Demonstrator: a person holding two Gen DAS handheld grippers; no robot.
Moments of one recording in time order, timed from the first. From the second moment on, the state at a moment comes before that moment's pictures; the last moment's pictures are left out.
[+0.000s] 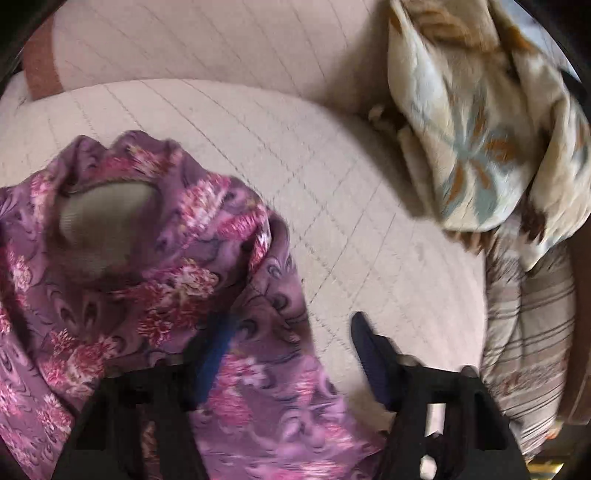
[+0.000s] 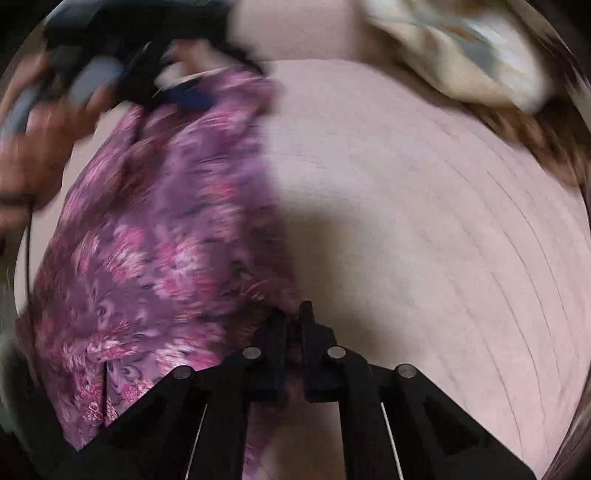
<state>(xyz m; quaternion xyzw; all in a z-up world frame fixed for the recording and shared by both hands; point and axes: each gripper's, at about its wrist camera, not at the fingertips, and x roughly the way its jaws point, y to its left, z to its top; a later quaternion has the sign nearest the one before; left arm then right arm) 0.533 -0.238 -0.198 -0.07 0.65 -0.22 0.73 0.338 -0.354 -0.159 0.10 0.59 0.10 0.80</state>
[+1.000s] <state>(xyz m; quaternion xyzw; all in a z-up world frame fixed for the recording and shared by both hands) 0.561 -0.220 -0.163 -0.14 0.58 -0.20 0.78 0.333 -0.384 -0.149 0.14 0.57 0.06 0.81</state>
